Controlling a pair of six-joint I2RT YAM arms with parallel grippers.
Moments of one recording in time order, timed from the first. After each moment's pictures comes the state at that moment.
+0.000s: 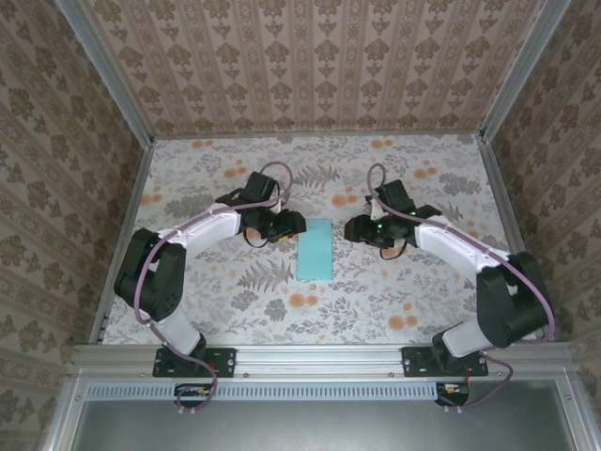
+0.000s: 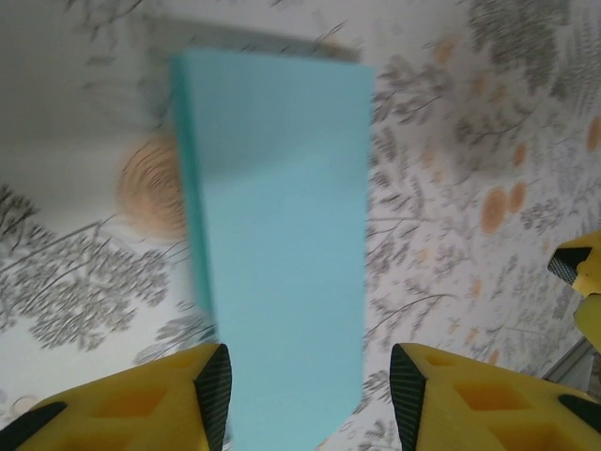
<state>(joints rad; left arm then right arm) -0.55 1.68 1.08 -0.44 0.49 -0.64 0.38 1.50 0.95 -0.47 -0.33 0.55</state>
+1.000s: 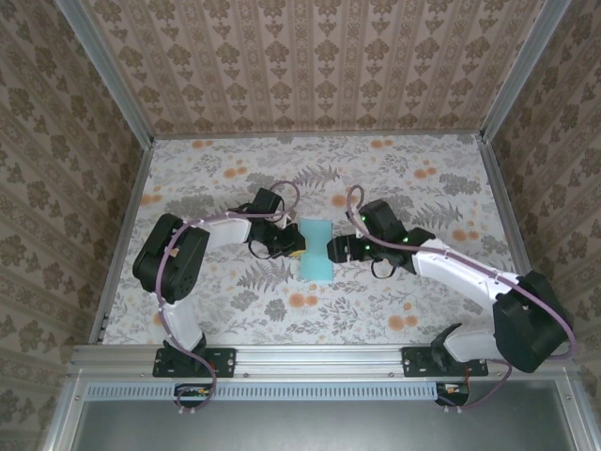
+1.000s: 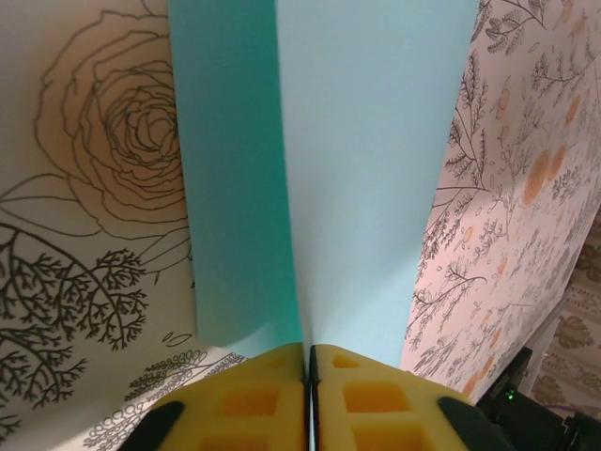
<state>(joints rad) -0.56 1.83 1.00 -0.27 0.64 -0.71 0.61 1.32 0.79 -0.35 -0.17 0.41</state>
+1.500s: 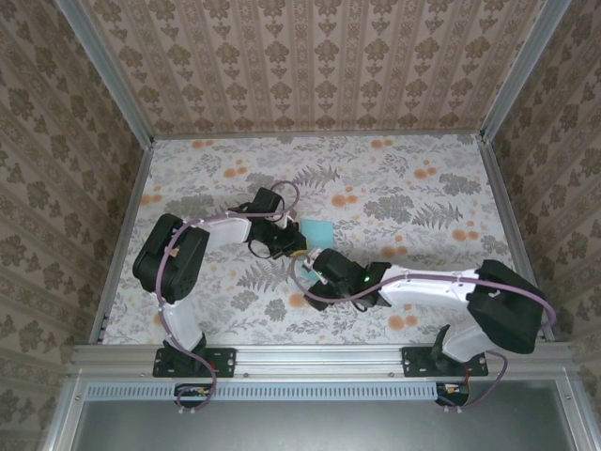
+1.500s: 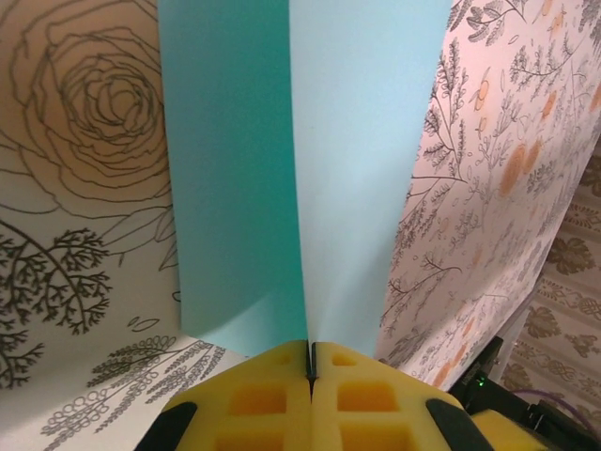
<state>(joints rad) -0.56 1.83 1.01 -0.27 0.69 -0.74 1.01 1.48 0.75 -0.24 0.17 0.14</state>
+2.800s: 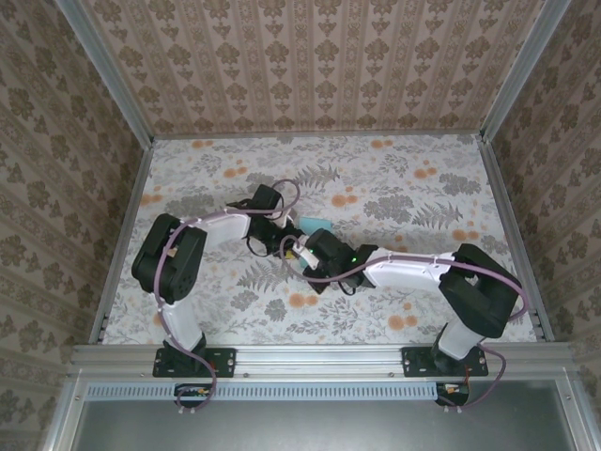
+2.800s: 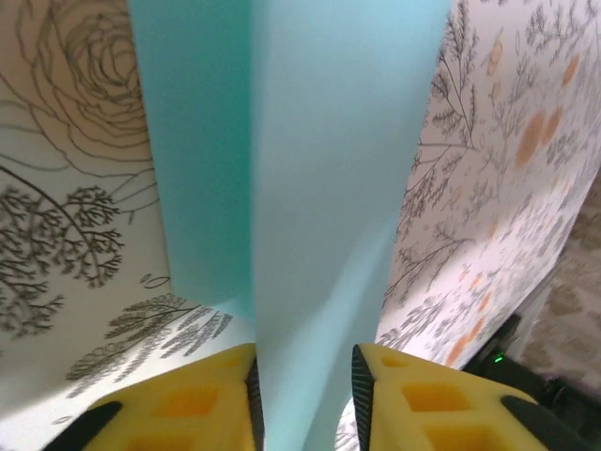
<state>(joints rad) -0.54 1.82 1.06 -0.43 0.68 -0.64 0.88 1.62 0.88 -0.21 -0.04 0.07</state>
